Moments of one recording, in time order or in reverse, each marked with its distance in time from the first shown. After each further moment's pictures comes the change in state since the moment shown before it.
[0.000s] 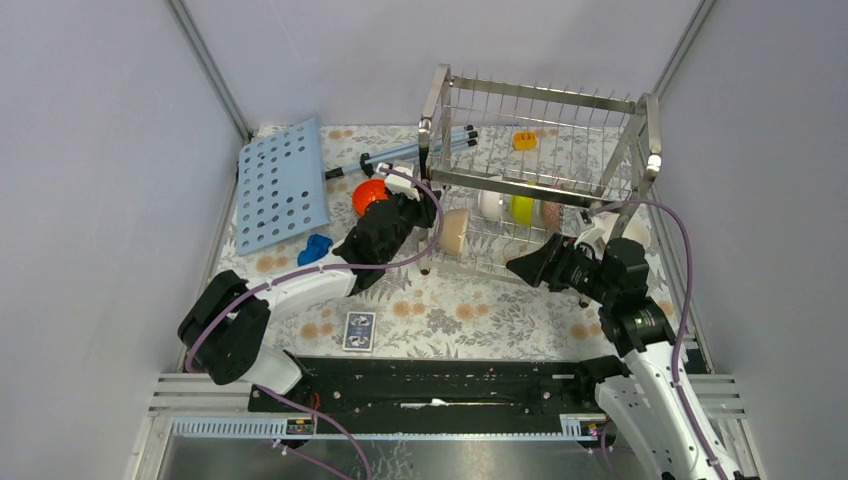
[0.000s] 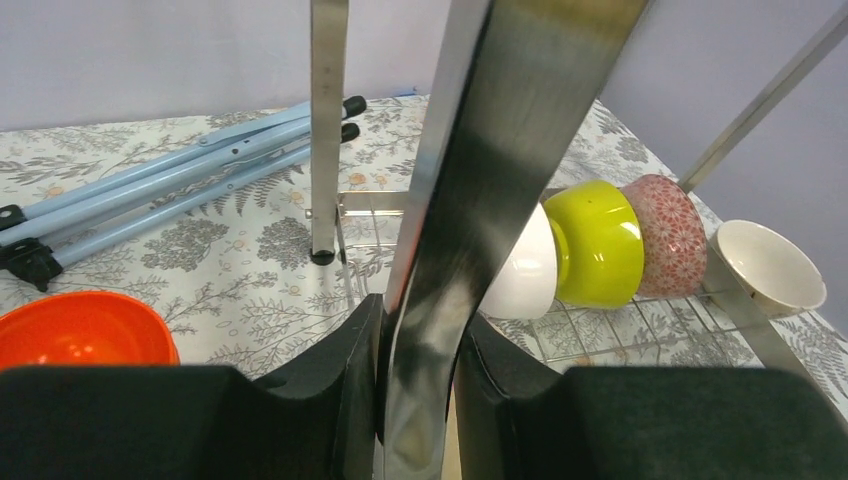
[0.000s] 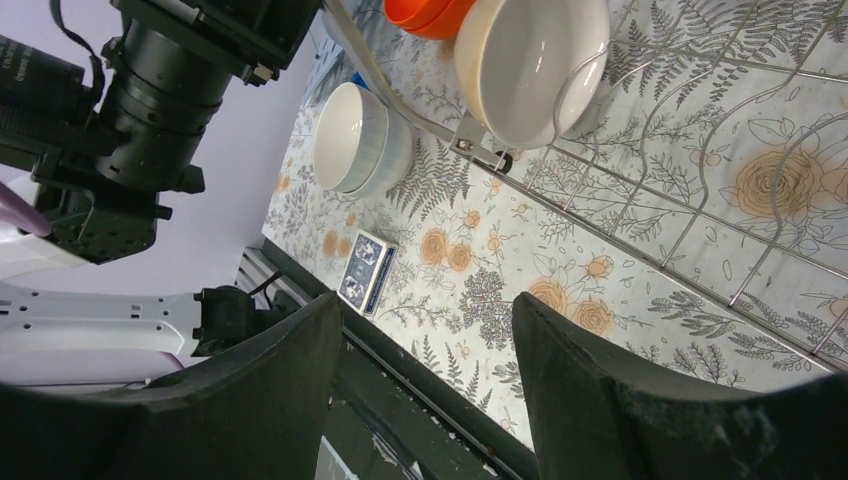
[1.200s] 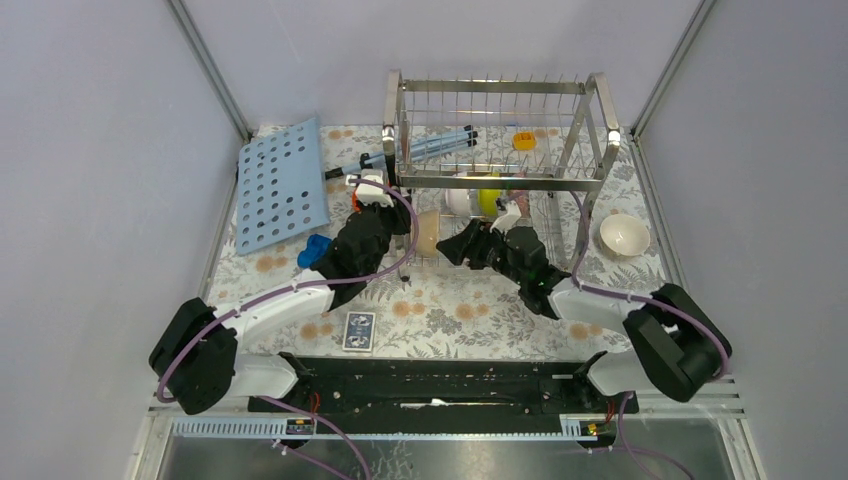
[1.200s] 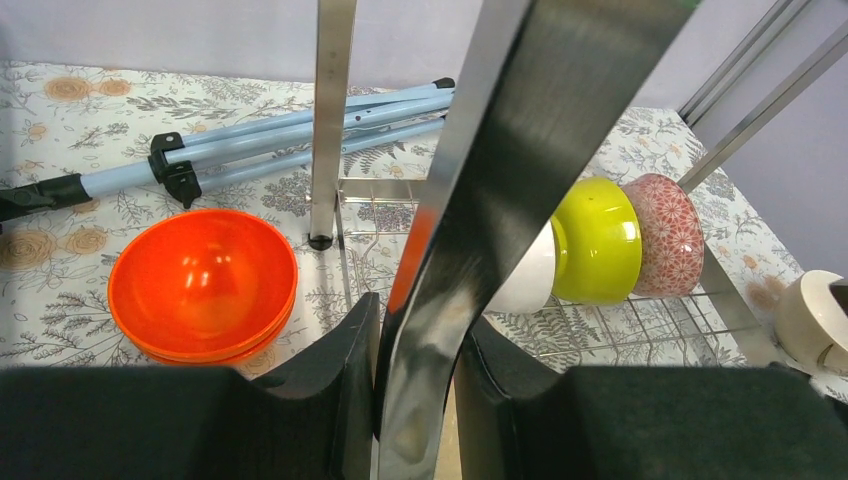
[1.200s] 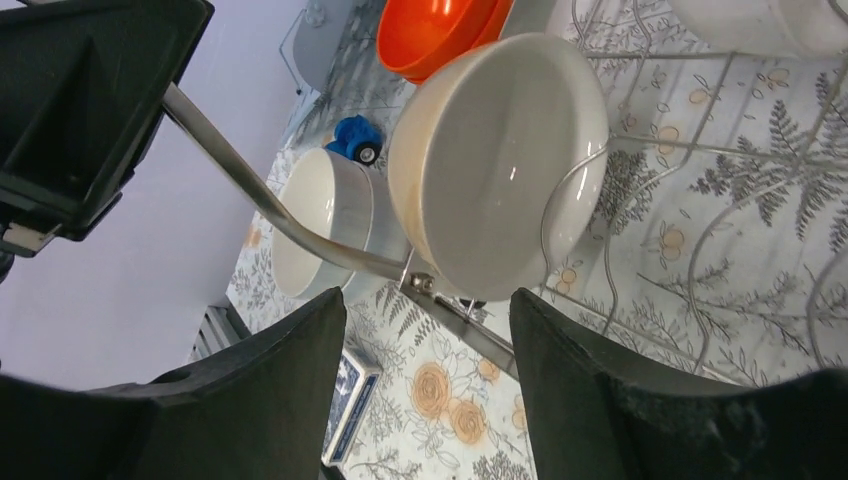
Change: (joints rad) left arm 0.005 -0.185 -0.108 -0.136 -0.214 -0.067; right arm 0.463 0.760 -0.055 0.915 0.452 0.127
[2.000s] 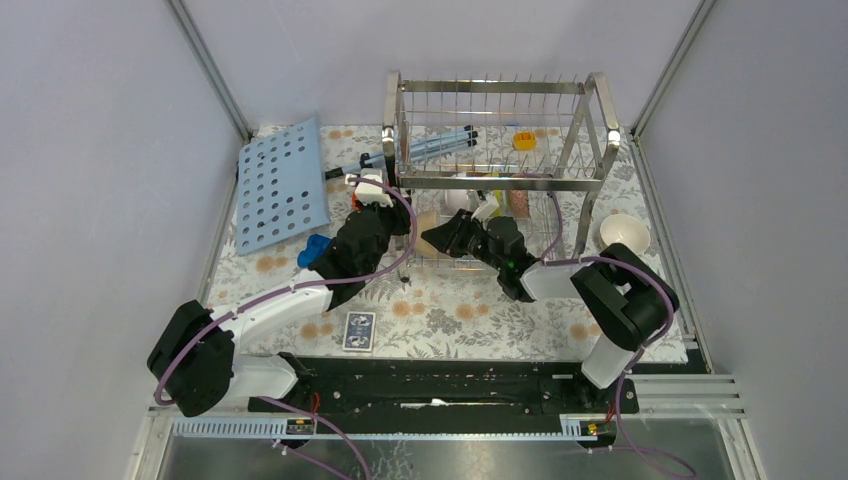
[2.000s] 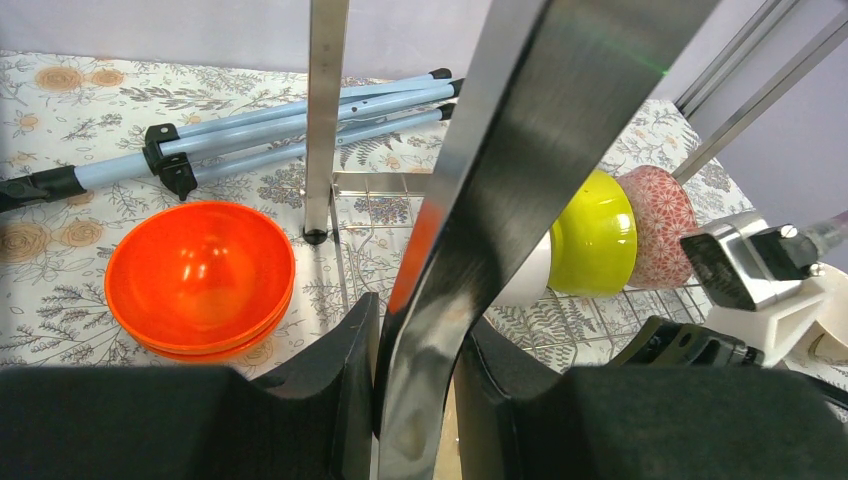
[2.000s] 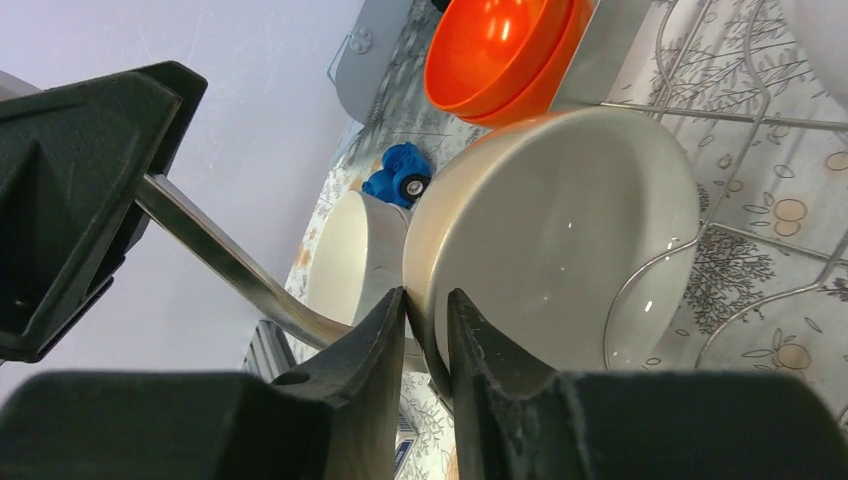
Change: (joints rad) left arm 0.005 -0.014 0.007 -0.043 0.021 -0.016; right arm 0.002 0.335 0.136 0.303 -0.077 0.087
